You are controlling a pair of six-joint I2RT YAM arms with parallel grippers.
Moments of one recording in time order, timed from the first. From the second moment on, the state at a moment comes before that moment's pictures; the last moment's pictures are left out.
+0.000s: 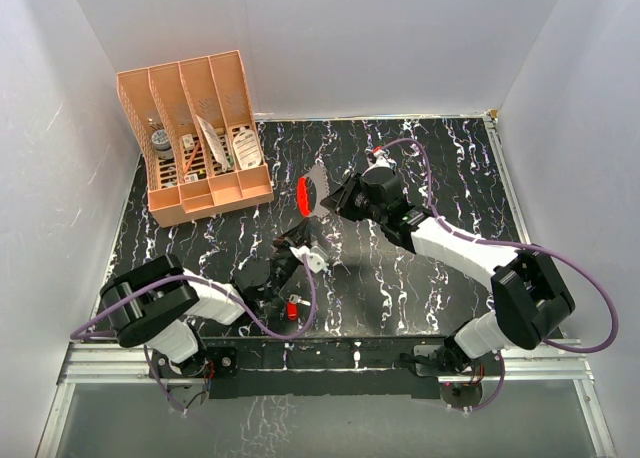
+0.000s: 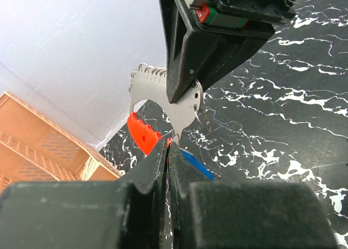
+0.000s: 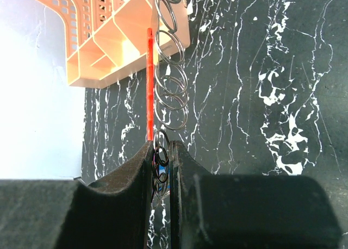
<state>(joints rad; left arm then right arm) -1.00 1.52 0.31 1.37 -0.37 0.73 0.61 1.45 0.92 0.10 -0.07 0.91</state>
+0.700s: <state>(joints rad) -1.00 1.61 0.30 1.47 -0.36 0.76 0.61 1.46 0.95 0.10 -0.08 0.95</state>
